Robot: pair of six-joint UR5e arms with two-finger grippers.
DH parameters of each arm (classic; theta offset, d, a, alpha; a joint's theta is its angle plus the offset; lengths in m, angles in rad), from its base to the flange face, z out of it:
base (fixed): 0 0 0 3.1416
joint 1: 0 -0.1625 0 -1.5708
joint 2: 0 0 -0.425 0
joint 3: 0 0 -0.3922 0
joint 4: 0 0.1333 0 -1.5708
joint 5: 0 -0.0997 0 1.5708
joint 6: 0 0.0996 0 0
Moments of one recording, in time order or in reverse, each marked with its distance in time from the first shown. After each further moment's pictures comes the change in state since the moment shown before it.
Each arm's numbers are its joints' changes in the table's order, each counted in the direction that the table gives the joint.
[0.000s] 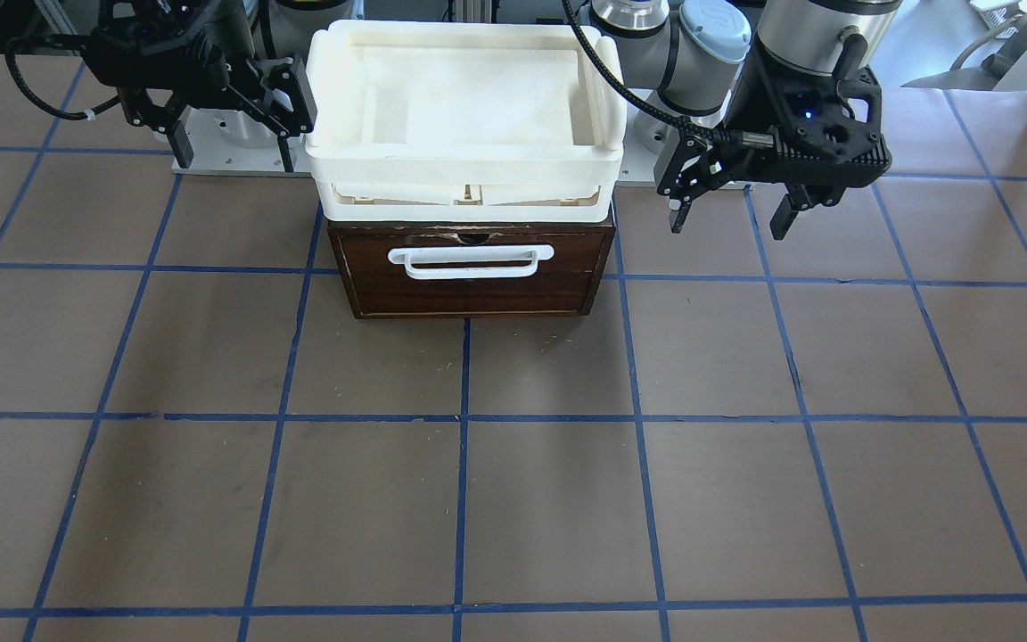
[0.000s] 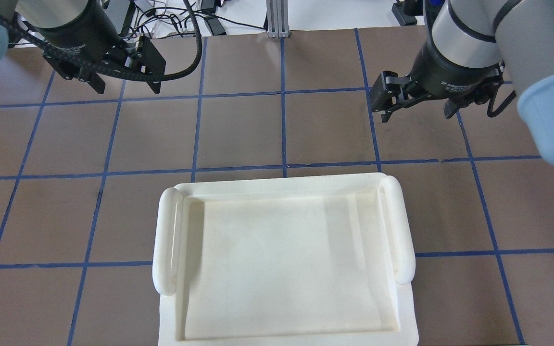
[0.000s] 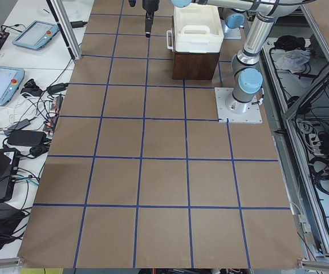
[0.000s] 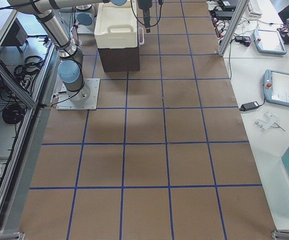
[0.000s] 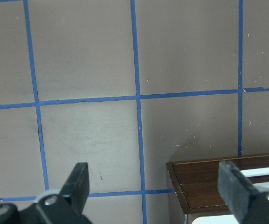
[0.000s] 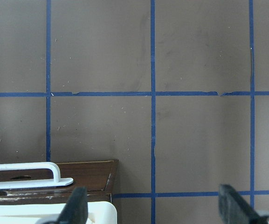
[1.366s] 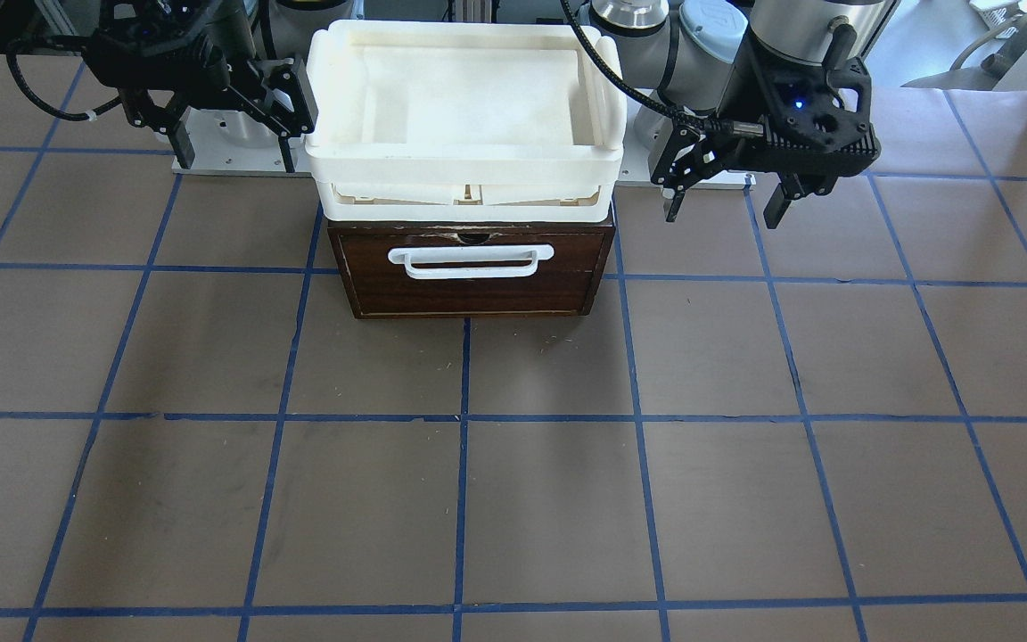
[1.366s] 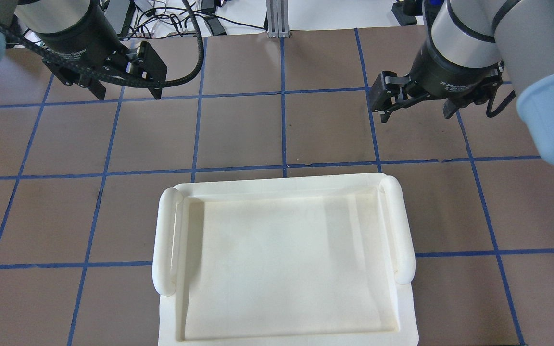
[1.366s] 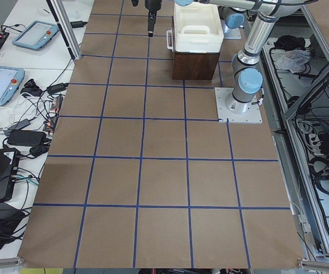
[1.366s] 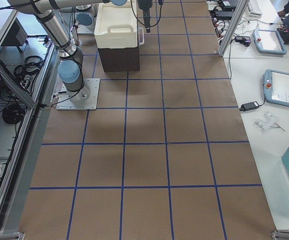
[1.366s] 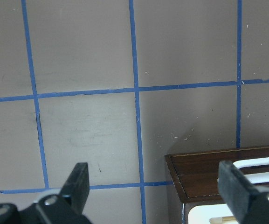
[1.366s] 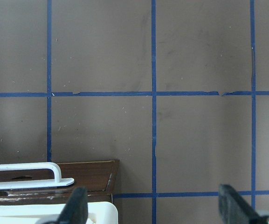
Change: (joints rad) left arm 0.006 0.015 -0.009 -0.020 -0.002 -0.008; right arm 0.000 0.002 0.000 0.000 -0.003 0.002
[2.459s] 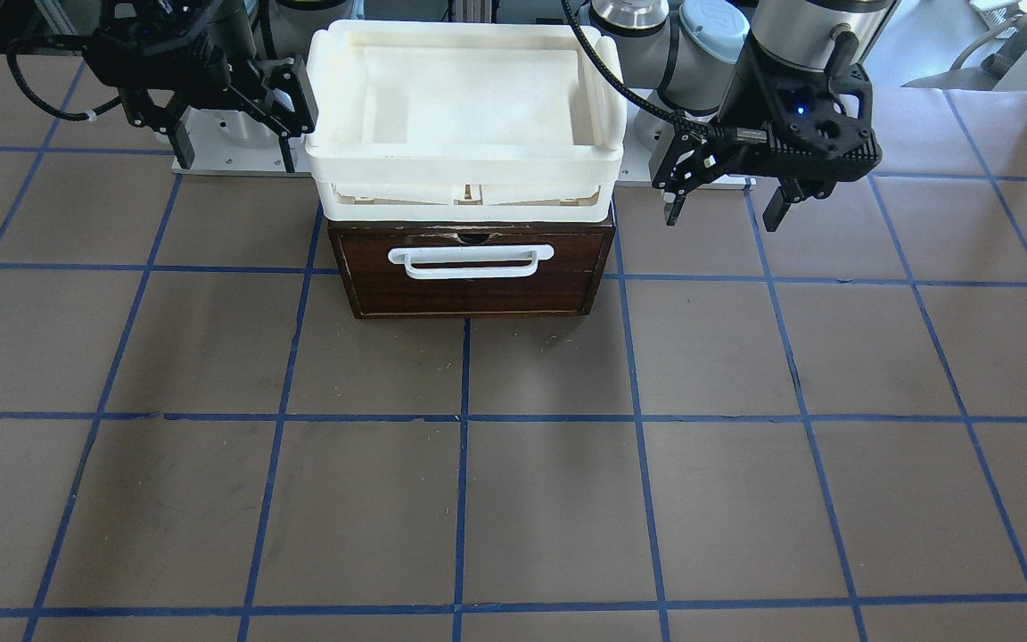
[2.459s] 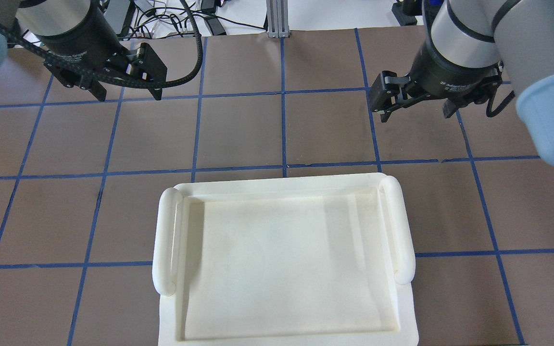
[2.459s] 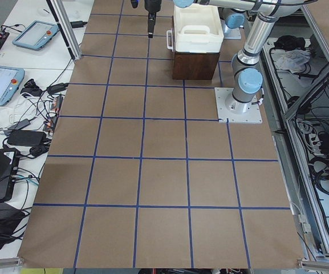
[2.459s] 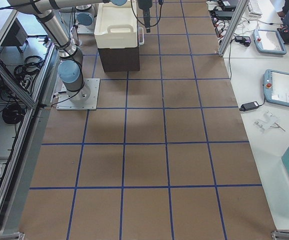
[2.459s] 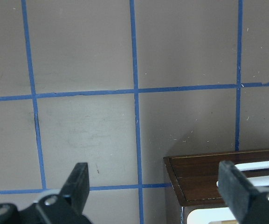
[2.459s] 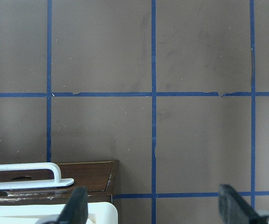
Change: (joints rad) left arm -0.004 0.001 -0.011 0.006 0.005 -0.008; right arm -0.002 0.000 0.000 -0.002 0.002 -0.001
